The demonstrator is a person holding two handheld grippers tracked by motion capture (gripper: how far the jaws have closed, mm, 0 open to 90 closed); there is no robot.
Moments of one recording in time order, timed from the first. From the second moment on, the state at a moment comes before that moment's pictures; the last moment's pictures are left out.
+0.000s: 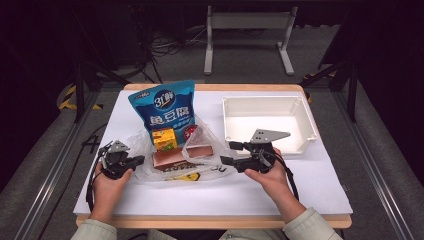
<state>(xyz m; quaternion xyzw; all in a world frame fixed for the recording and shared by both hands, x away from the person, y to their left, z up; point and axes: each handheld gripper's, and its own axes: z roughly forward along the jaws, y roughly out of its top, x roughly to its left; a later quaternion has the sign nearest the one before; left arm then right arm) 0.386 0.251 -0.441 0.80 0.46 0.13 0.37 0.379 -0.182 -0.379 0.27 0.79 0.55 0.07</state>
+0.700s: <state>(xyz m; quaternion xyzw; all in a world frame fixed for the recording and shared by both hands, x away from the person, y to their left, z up) 0.384 0.254 -0.442 0.80 0.46 0.13 0.37 0.411 -0.088 -0.367 0.22 0.82 0.53 0.03</state>
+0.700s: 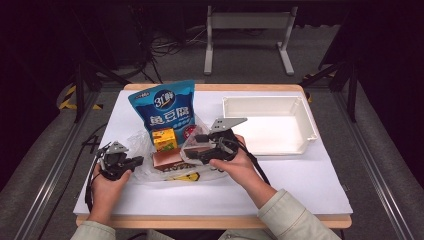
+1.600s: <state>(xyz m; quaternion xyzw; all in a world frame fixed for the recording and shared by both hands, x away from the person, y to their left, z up) 0.385 0.254 -0.442 0.80 0.45 0.12 0.37 0.427 -0.051 -0.400 0.22 0.87 0.43 0.07</state>
